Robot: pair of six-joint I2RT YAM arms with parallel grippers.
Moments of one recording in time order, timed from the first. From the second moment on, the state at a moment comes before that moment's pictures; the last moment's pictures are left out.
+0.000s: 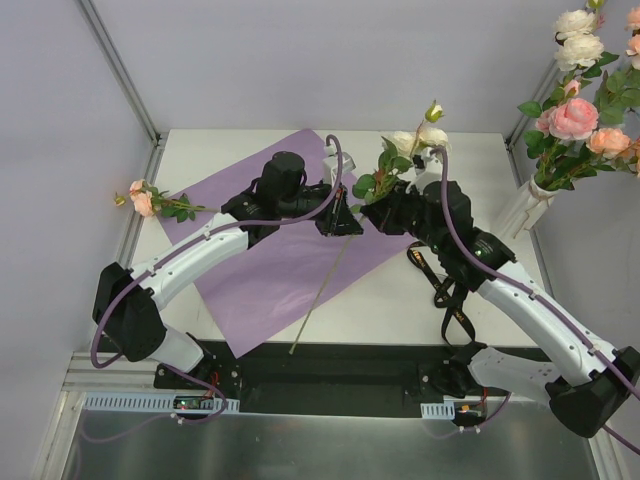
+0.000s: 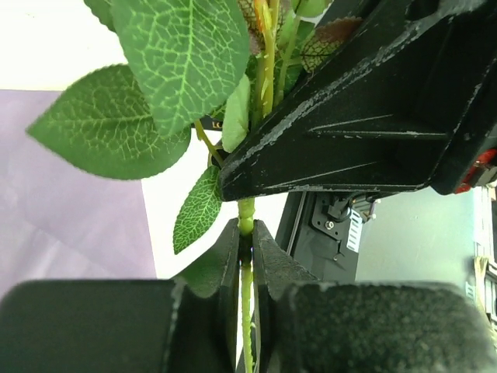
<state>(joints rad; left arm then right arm) -0.71 1.47 1.26 -0.17 0.71 -0.33 0.68 1.06 1.07 -0.33 0.01 0.62</state>
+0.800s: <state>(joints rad) -0.71 1.37 1.29 -0.22 0.58 -0.34 0.29 0.96 1.65 -0.36 0.77 -0.18</state>
